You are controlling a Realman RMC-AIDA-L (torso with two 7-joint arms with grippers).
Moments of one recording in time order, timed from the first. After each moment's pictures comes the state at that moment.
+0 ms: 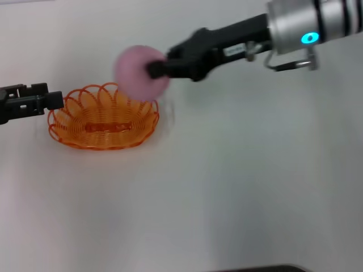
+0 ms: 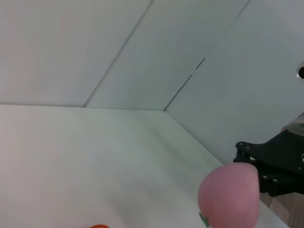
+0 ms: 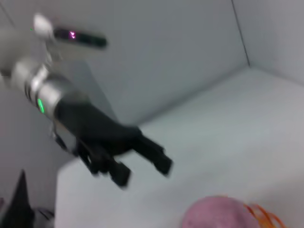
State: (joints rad) left arm -0.49 -2.09 0.32 1.01 2.24 1.96 -1.90; right arm 0.74 2.10 -1.03 -0.83 -1.93 -1.54 1.89
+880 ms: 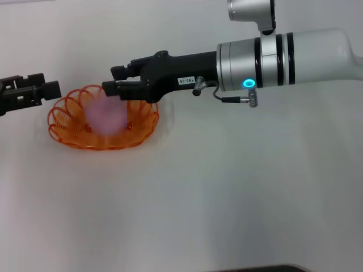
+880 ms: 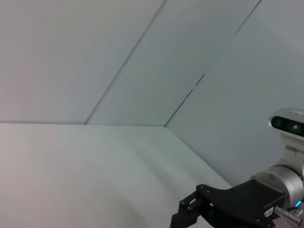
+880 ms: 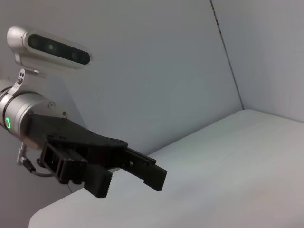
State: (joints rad) left arm -0.48 -2.09 0.33 1.01 2.19 1.94 -1.90; right arm 0.77 2.11 -1.41 -0.43 -1.38 -1.19 1.49
